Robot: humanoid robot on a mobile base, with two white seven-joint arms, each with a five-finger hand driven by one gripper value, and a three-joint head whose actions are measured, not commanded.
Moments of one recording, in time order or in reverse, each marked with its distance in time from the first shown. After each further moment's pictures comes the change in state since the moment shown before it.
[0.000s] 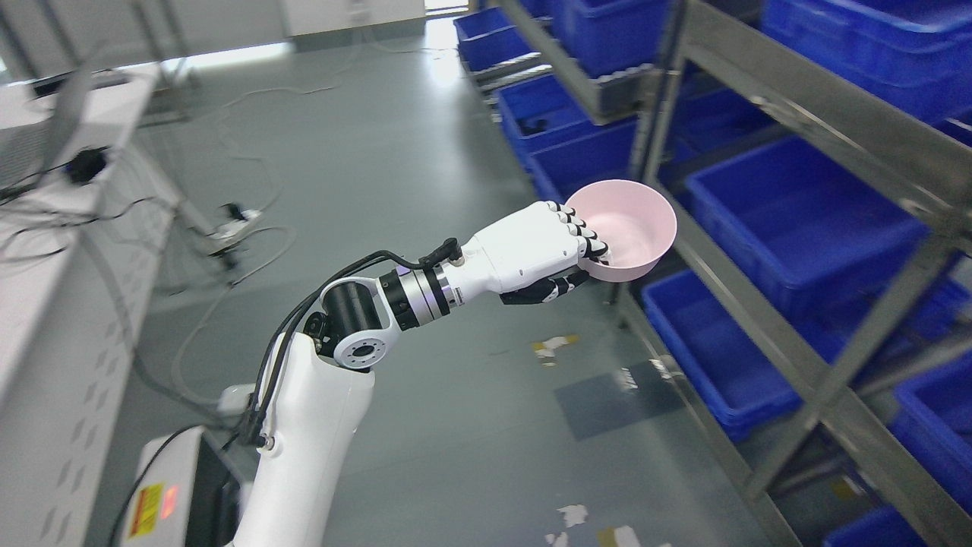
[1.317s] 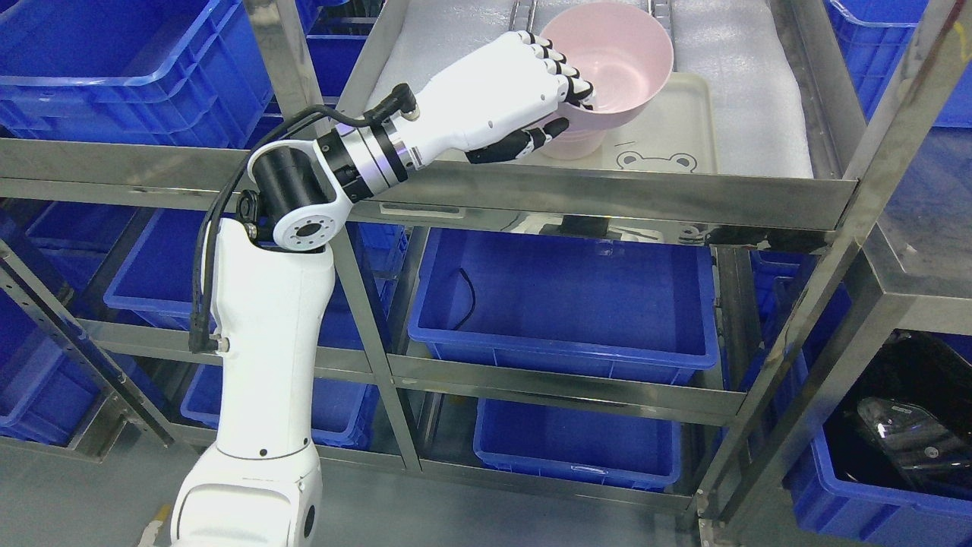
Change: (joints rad) left arm -0.310 0.000 0.143 -0.027 0.001 0.000 -0.116; right arm 0.000 0.000 0.000 0.000 0.000 0.000 0.000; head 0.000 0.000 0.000
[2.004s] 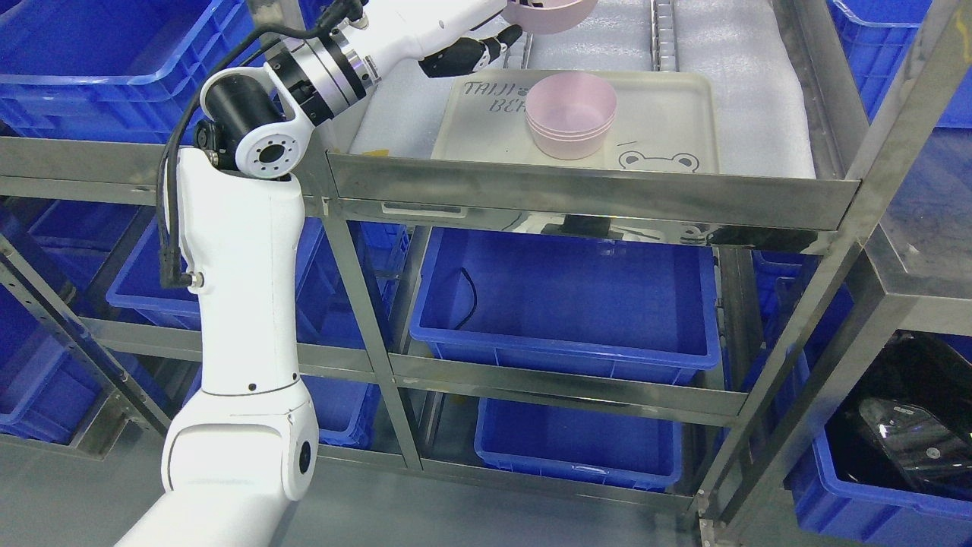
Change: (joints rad) left arm -0.168 0.000 0.100 0.212 -0.093 0.000 0.027; right arm 0.000 0.000 0.000 0.000 0.000 0.000 0.001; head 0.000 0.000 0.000
